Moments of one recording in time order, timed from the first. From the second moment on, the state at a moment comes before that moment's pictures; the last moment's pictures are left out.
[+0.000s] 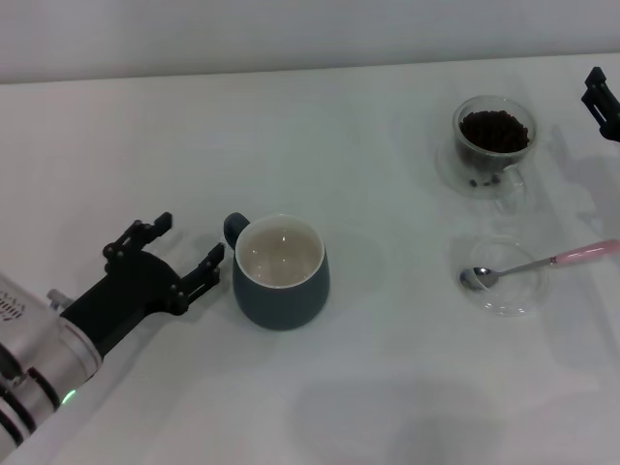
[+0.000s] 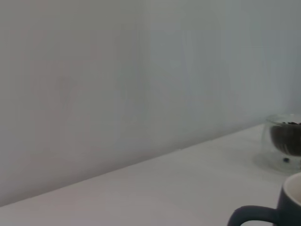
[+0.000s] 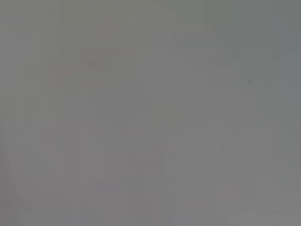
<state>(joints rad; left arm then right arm) -0.37 -2.09 -0.94 -0.28 -0.07 -0.99 2.83 0.46 2.02 -0.13 0.09 1.99 1.16 -2.83</state>
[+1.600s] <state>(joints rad) -0.30 -2.08 -0.94 -0.16 -0.75 -1.20 2.82 0.14 2.00 -0.30 0.07 1.99 1.33 -2.10</state>
